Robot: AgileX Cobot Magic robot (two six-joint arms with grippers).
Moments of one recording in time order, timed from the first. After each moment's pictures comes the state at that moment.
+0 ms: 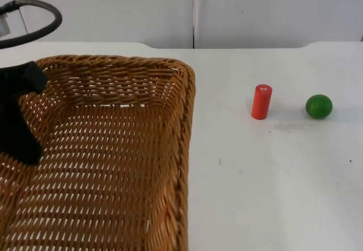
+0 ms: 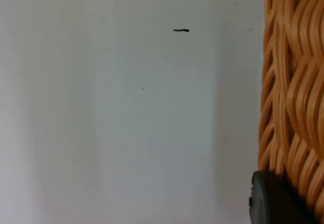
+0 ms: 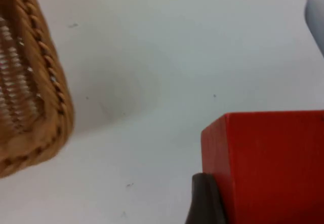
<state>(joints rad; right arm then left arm) 0.50 1.92 -2.04 0.27 1.22 -0.78 -0.06 1.42 -0.78 -0.52 0.95 0.25</state>
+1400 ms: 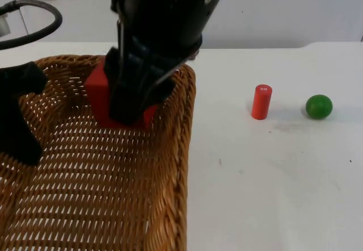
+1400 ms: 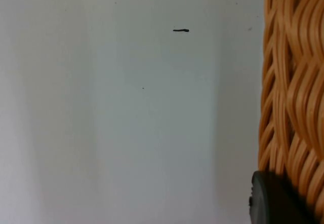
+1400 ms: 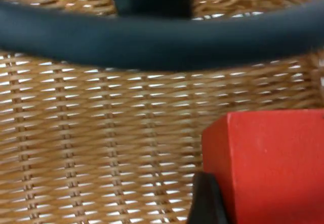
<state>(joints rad) 0.95 1.91 -1.65 0.14 0.95 -0.50 -0.06 1.42 -0.78 -0.52 0.95 0.25</state>
